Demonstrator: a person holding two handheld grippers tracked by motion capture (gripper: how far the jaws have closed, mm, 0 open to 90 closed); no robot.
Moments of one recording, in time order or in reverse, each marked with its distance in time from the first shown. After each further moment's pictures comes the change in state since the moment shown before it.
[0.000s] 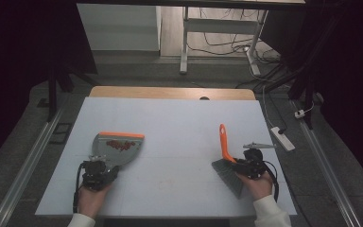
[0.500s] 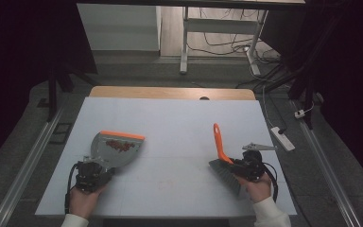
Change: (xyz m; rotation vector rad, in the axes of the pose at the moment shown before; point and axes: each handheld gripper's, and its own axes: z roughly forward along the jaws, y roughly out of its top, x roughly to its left) left arm 0.011 -0.001 -0.013 0.010 -0.053 0.015; right arm 0.018 0.002 -0.012 -0.060 0.100 -0.024
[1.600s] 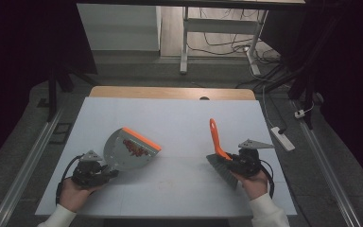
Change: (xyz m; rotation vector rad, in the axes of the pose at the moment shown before) left arm 0.014 0.014 -0.013 0.043 -0.274 0.329; right arm 0.013 0.011 0.004 -0.061 -0.027 -0.101
